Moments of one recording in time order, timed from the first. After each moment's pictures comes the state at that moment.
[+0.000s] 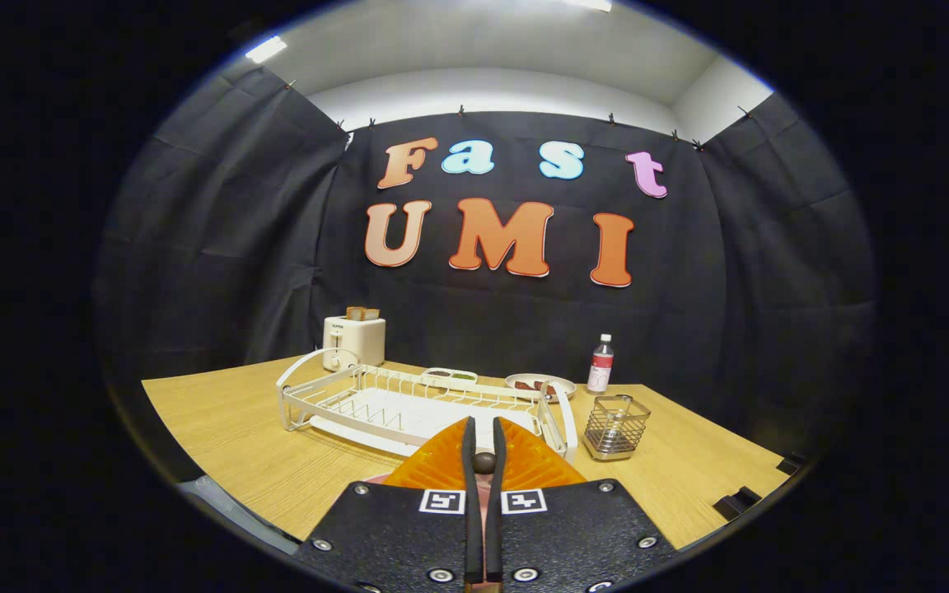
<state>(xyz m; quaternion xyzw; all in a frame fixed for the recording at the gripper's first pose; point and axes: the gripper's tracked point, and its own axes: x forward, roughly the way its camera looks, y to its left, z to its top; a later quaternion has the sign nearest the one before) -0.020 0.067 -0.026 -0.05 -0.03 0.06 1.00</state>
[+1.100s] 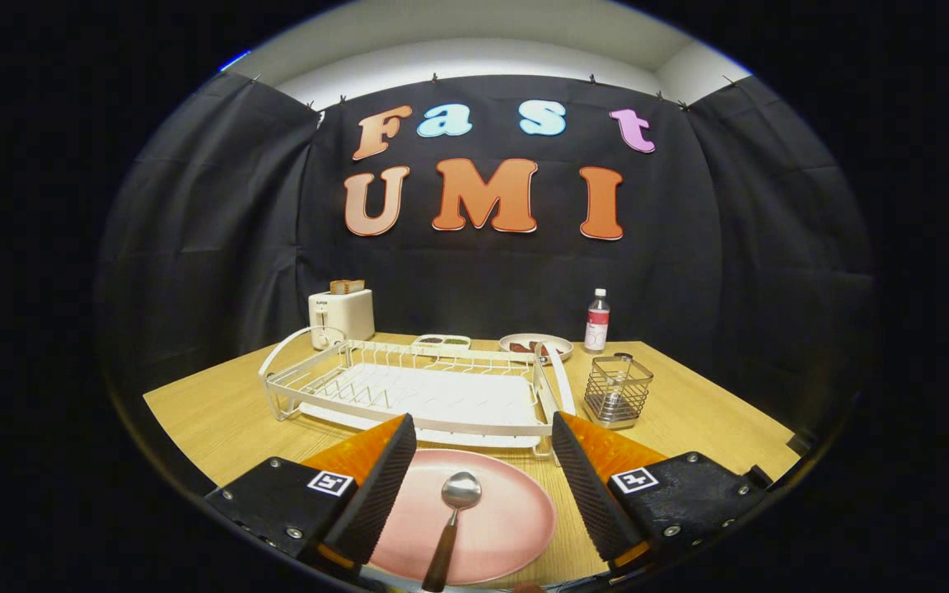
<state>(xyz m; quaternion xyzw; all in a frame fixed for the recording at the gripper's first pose) -0.004 0.038 -0.035 -0.02 0.06 0.04 1.00</state>
